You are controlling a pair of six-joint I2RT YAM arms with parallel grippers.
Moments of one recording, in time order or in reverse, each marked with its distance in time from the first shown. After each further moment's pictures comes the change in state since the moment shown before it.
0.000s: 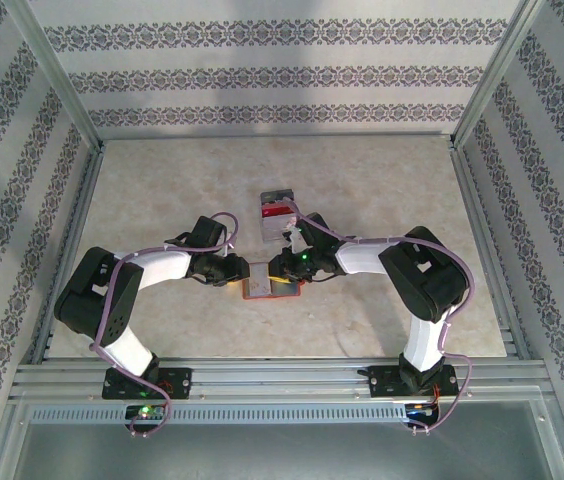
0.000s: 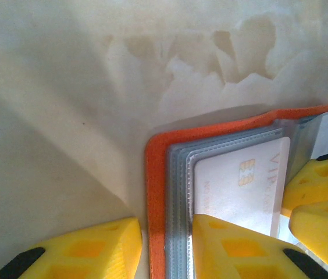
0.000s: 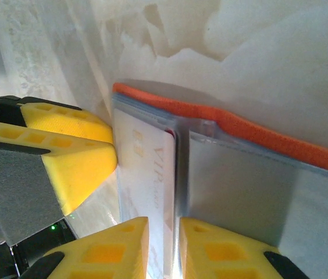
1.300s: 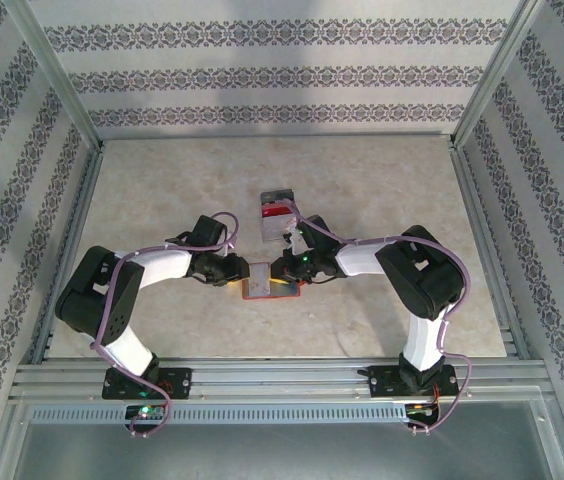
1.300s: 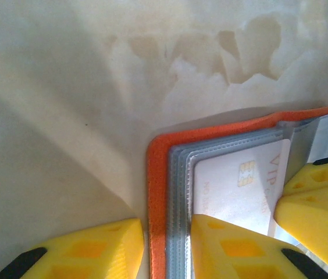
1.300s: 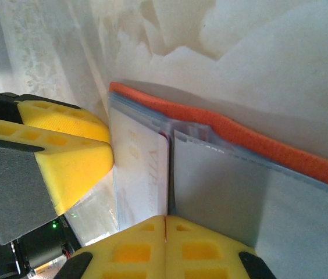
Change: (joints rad) left arm 0.000 0.011 0.010 -0.016 -0.002 0.001; right arm -0.009 0.020 -0.032 0.078 -0.027 0.006
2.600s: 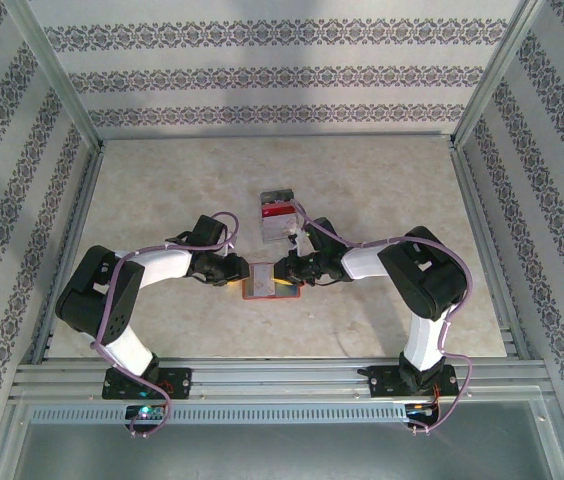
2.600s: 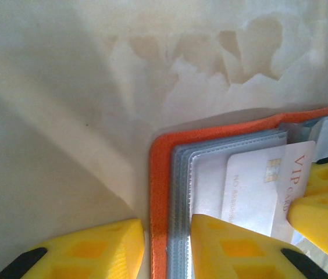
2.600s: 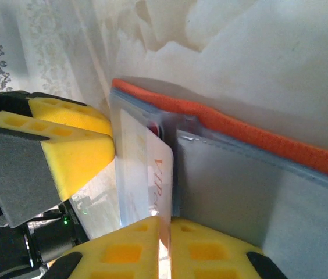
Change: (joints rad) left arm 0.000 0.003 0.003 -0.004 0.000 0.000; right arm -0.024 -0.014 -0.067 0.098 -0.039 0.035
